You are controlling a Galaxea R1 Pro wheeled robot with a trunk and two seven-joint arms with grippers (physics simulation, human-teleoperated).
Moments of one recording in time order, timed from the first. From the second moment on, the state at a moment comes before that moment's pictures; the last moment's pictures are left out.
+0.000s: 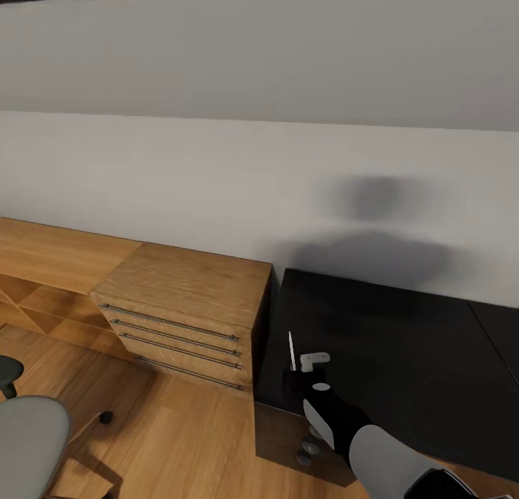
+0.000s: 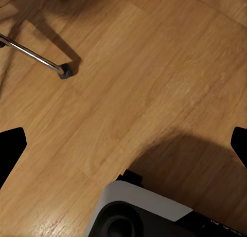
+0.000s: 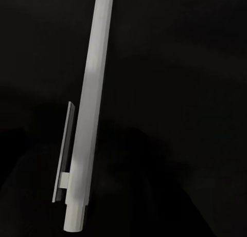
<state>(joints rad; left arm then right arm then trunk) -0.06 0.00 -0.35 -0.47 0.56 -0.41 0.39 -0.72 0.12 0.45 -0.34 -0.31 0.05 -0.22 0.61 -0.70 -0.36</state>
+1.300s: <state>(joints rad) -0.06 0.00 -0.35 -0.47 0.56 -0.41 0.39 -0.73 0.12 0.43 -0.36 -0.38 0.12 -0.22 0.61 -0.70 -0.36</state>
